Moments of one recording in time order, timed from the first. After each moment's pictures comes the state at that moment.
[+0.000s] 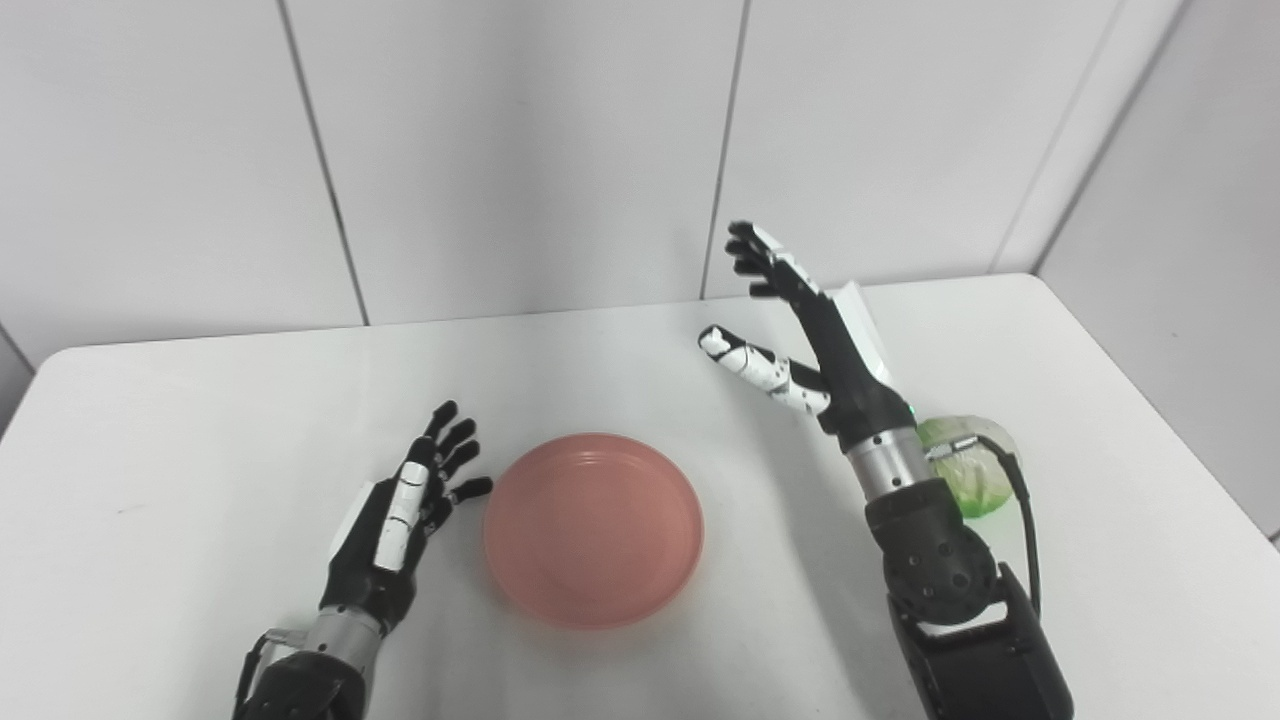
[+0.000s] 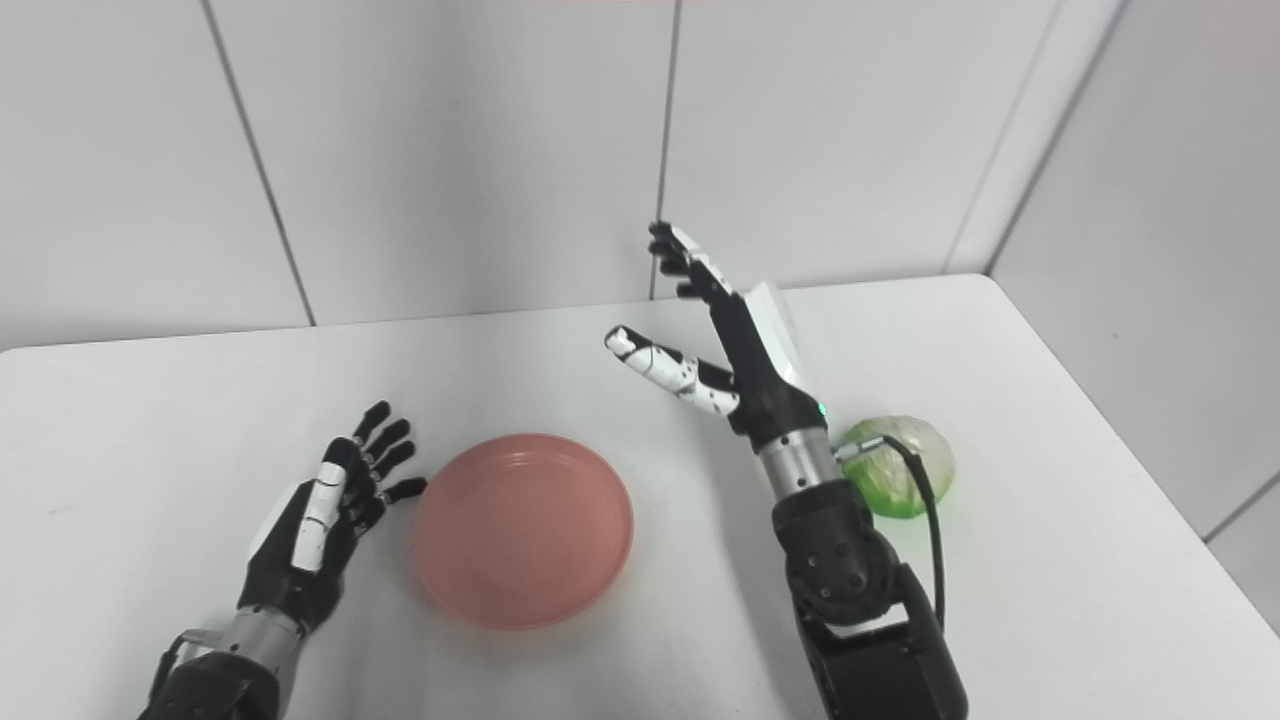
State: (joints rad) left arm -0.28 0.06 -0.11 0.23 -0.10 0.01 -0.22; right arm -0.32 -0.24 0.00 -0.28 -0.37 0.07 0.03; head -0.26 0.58
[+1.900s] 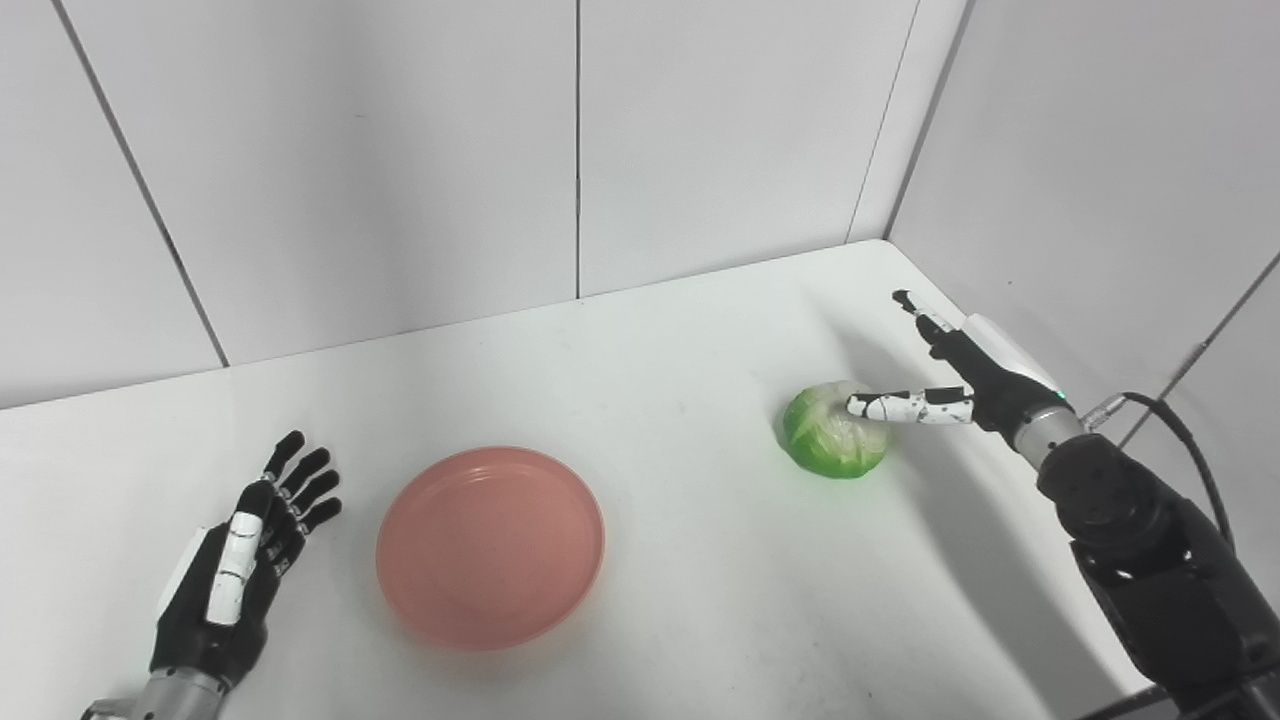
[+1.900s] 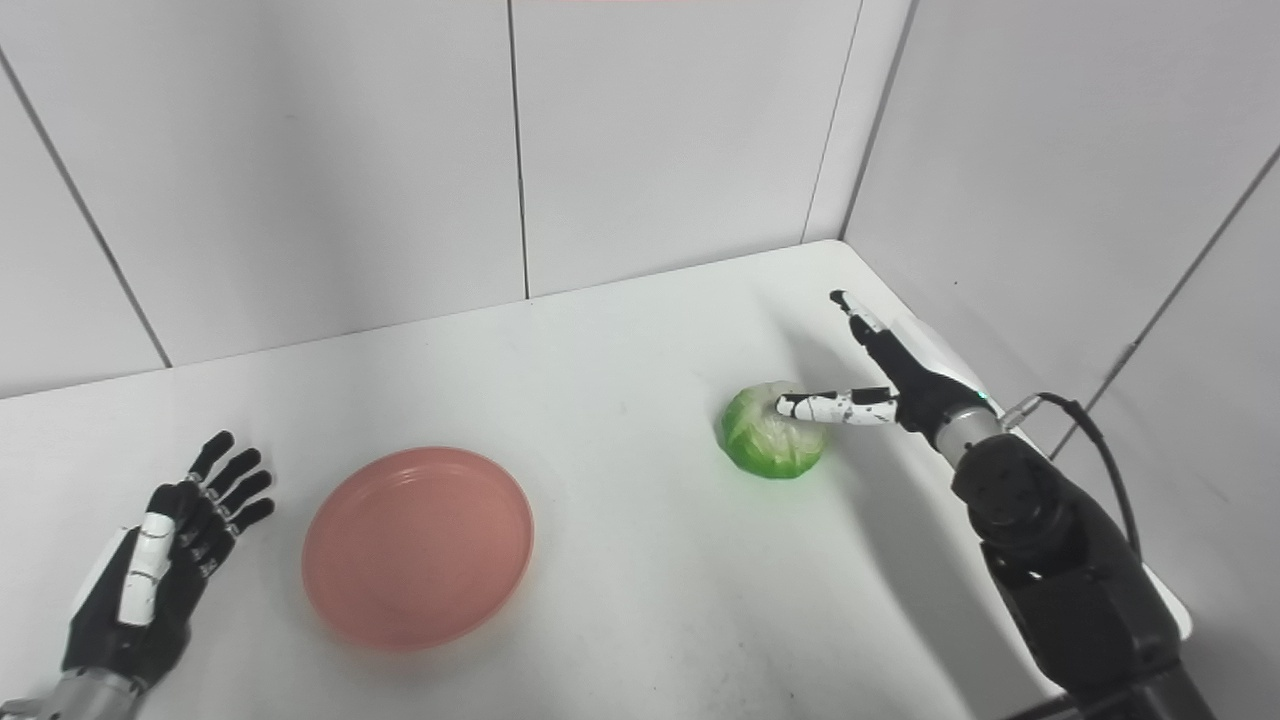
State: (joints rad) left arm -0.33 0.13 -0.05 0.38 -0.18 -0.10 -0.36; right arm -0.09 -0.69 -0.21 -0.15 -0.31 0.35 0.26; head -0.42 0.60
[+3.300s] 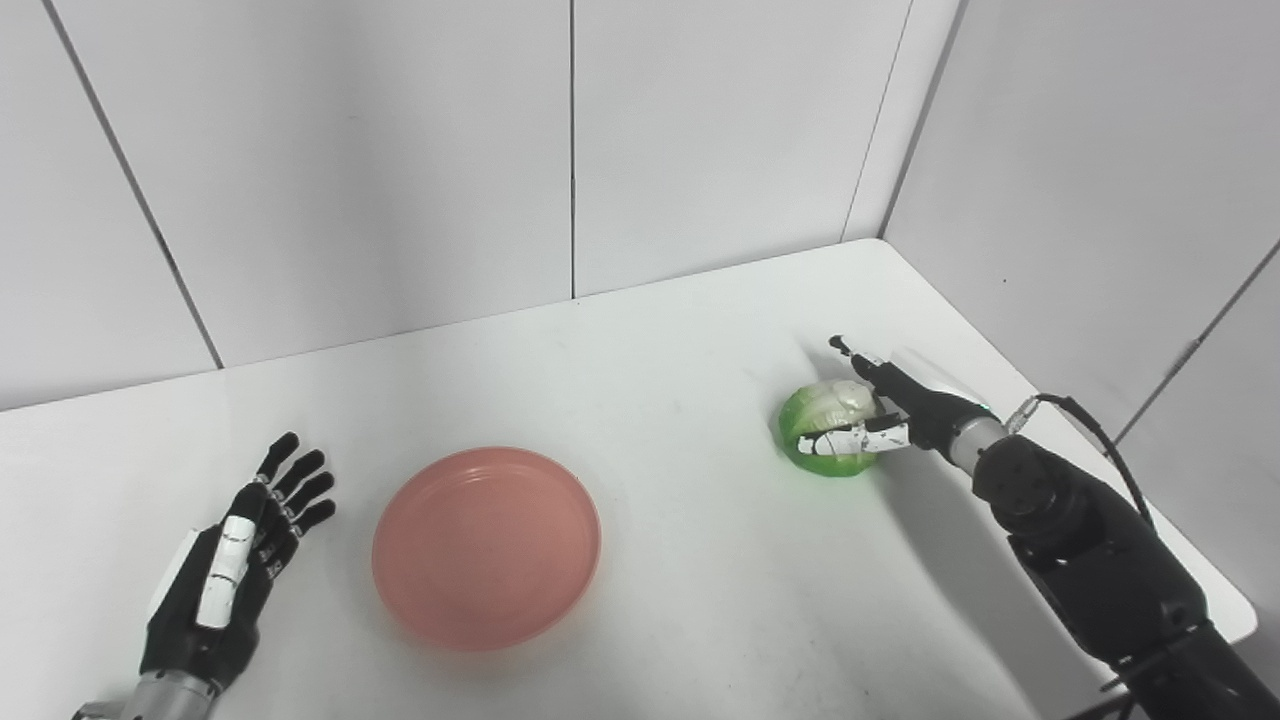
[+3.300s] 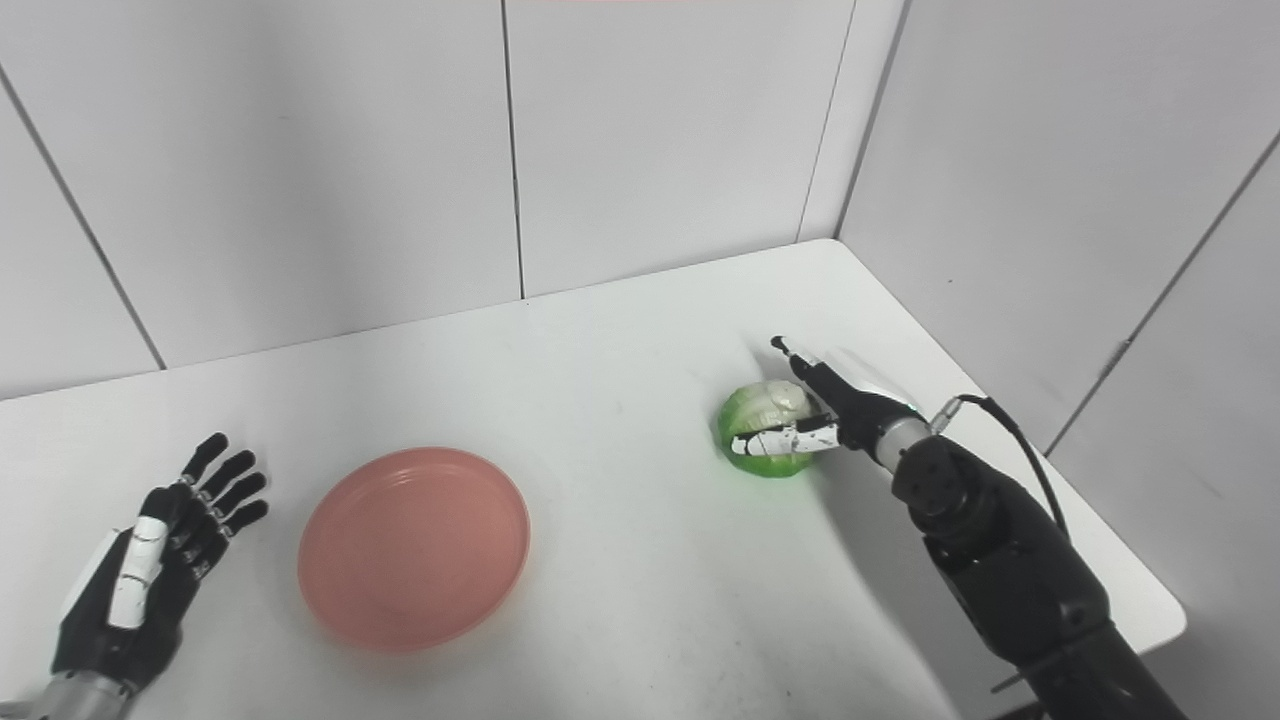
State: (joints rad) left arm -0.33 0.14 -0.04 0.39 -0.19 -0.10 -0.39; right arm -0.17 -0.70 -0.06 -0.01 -0.35 0.36 0.31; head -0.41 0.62
